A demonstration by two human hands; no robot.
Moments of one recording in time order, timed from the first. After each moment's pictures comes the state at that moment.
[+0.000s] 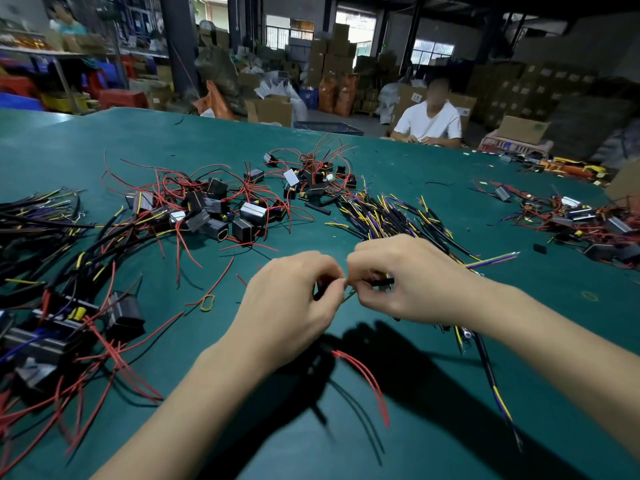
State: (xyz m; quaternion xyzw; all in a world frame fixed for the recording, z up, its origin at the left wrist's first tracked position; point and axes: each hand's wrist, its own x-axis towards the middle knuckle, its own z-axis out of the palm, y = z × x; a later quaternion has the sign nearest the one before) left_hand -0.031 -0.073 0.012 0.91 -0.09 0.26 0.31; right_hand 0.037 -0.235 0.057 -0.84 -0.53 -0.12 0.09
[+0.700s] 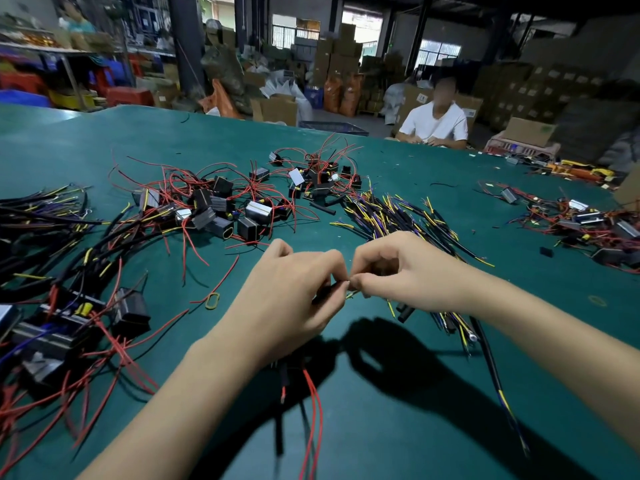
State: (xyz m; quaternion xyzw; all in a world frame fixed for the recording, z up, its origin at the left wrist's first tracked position) left_hand -0.028 -0.059 0.013 0.92 -0.18 0.28 0.20; right_hand 0.041 -0.227 0.058 -0.84 -0.43 0.09 0.31
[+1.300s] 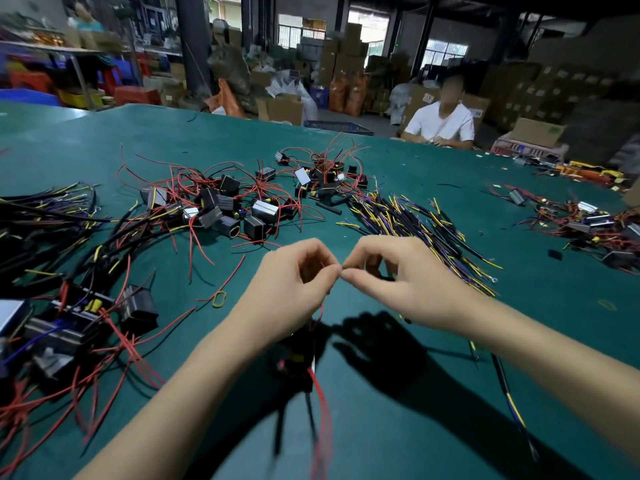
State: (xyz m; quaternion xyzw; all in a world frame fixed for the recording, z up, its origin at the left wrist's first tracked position) left_hand -0.022 -0.056 0.011 0.85 -0.06 0.19 0.48; right_hand 0.036 -0.220 0.042 -0.84 -0.46 -0.08 0.29
